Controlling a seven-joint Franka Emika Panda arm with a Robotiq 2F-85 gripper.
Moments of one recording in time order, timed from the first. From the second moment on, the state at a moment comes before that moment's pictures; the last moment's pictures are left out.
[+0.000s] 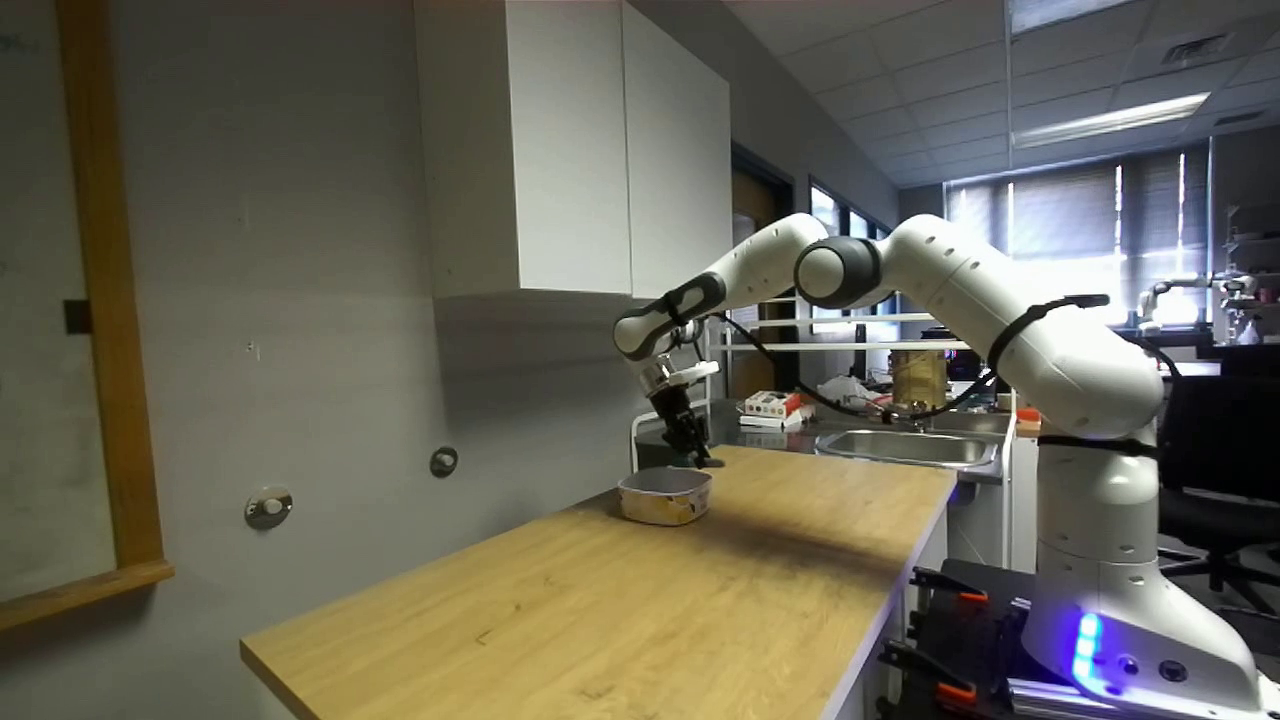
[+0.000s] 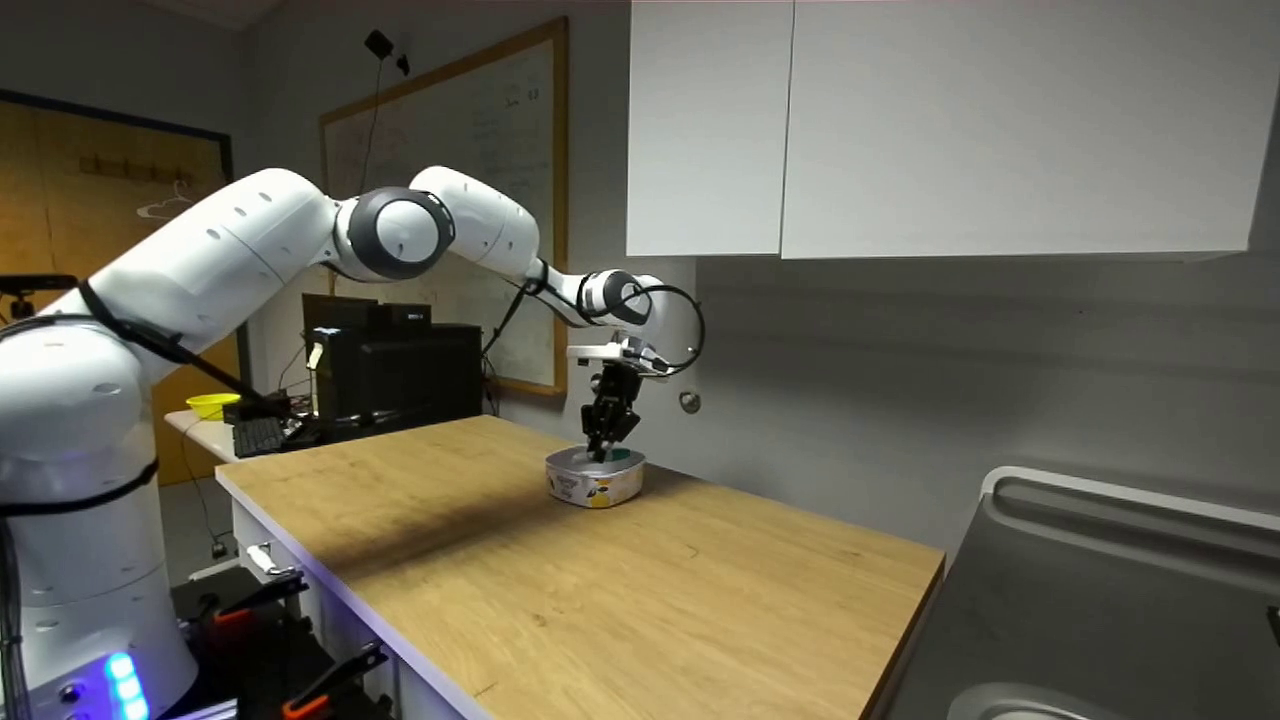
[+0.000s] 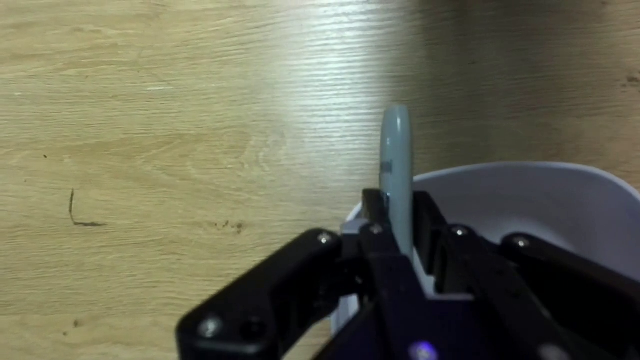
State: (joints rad) arm -0.09 0.80 -0.08 -1.15 -0.09 1.44 -0.06
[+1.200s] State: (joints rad) arm -0.13 0.76 -0.09 -1.14 -0.10 1.42 -0.07
